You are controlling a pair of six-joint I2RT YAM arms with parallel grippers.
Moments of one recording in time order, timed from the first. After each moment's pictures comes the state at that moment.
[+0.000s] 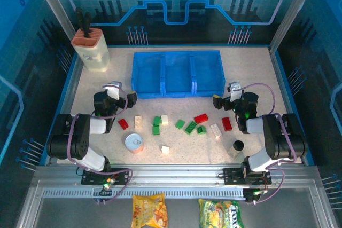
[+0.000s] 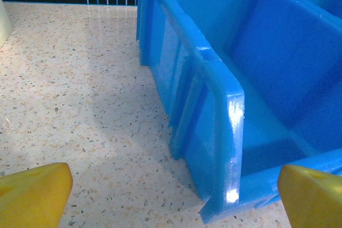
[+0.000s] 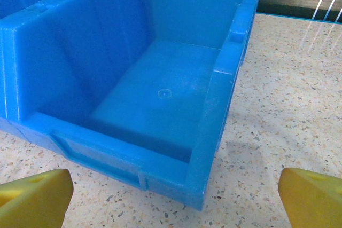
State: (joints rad) left arm 0.06 1.54 0.37 0.84 0.31 -0.06; right arm 0.01 1.54 0.37 0.81 -0.34 -0.10
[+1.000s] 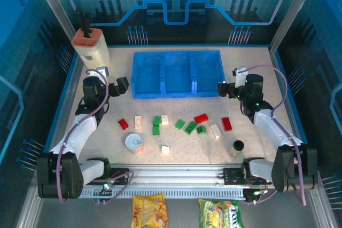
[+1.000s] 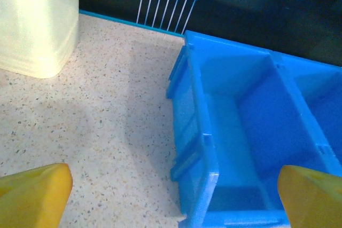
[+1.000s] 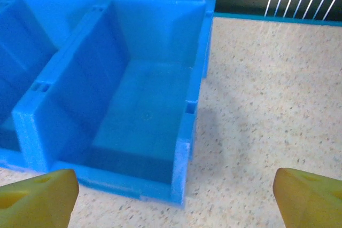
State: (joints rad) left arm 0.06 1.14 0.69 0.02 0.15 -0.29; right arm 0.06 1.21 0.73 -0.06 -0.15 -0.01
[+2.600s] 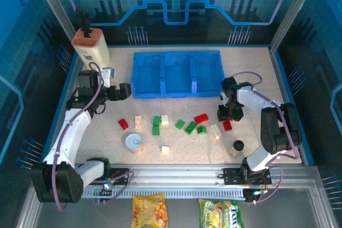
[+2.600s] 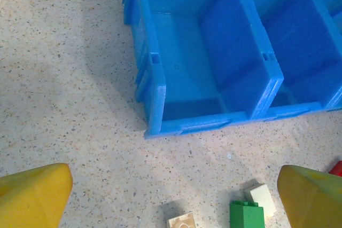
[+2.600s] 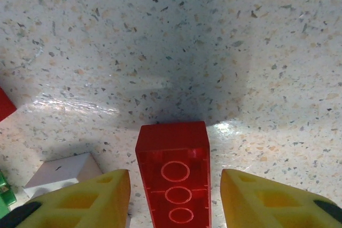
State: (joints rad) left arm 0.06 1.10 0.91 -0.52 0.33 -0.13; right arm 0.20 1.62 1.00 -0.96 0.00 0.16
